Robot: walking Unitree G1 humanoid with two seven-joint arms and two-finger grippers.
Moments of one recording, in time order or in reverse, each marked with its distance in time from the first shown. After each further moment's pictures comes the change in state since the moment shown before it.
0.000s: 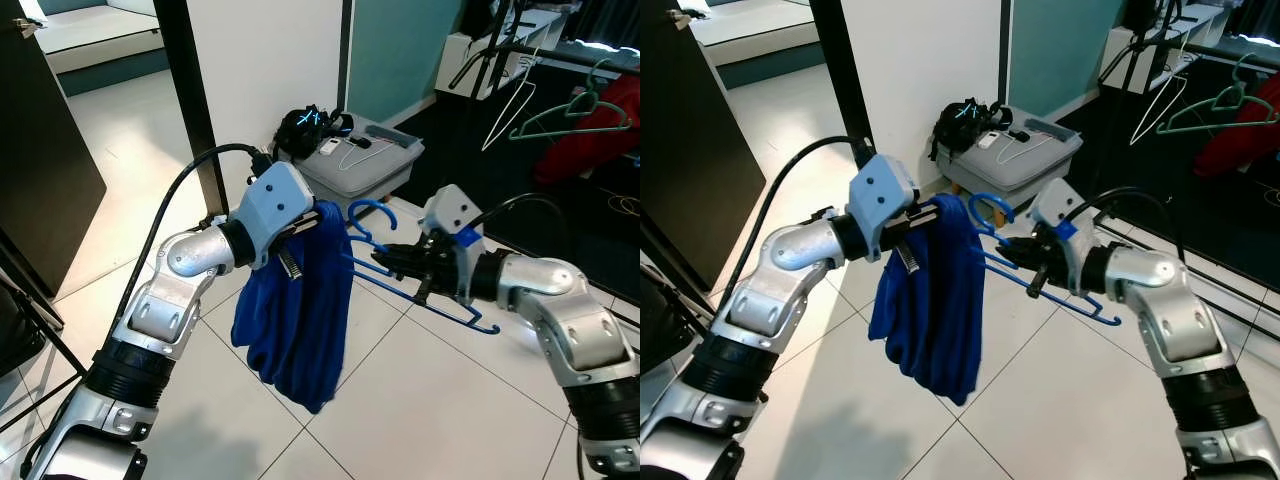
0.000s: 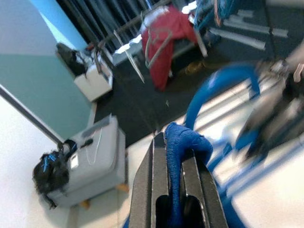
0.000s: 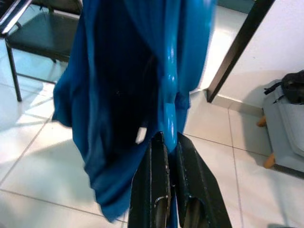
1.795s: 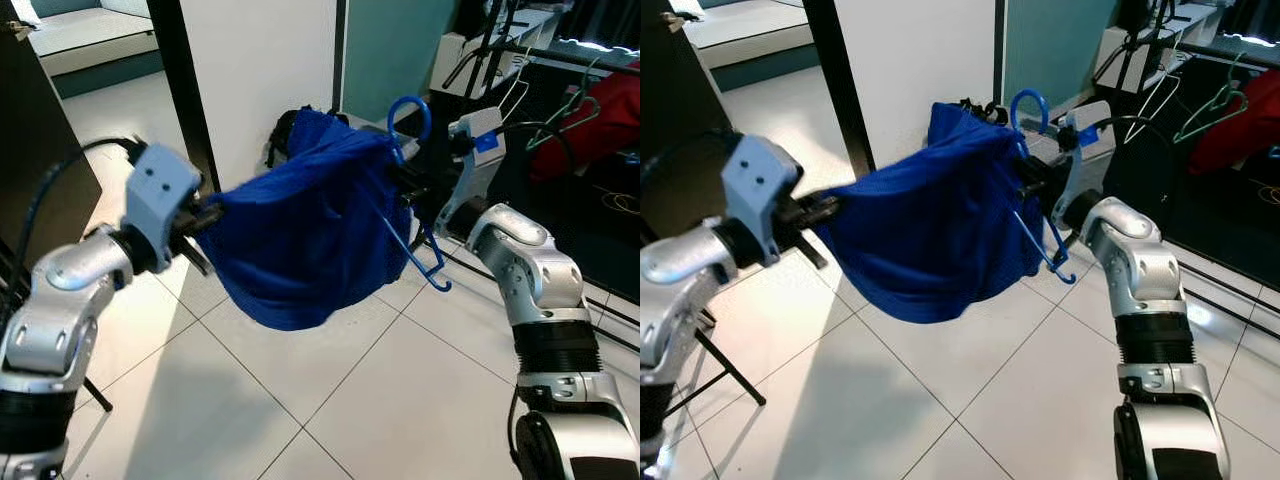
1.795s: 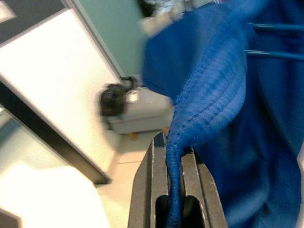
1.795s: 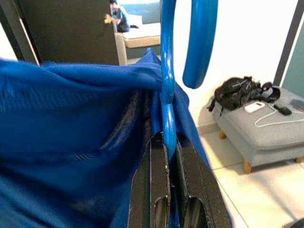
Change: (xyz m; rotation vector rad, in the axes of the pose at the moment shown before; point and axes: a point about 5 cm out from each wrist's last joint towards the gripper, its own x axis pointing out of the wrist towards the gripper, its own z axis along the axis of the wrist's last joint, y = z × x) left arm -0.101 0.070 0.002 0.017 0.269 0.406; right arm 0.014 -0.054 0.031 0.294 -0.230 -0.356
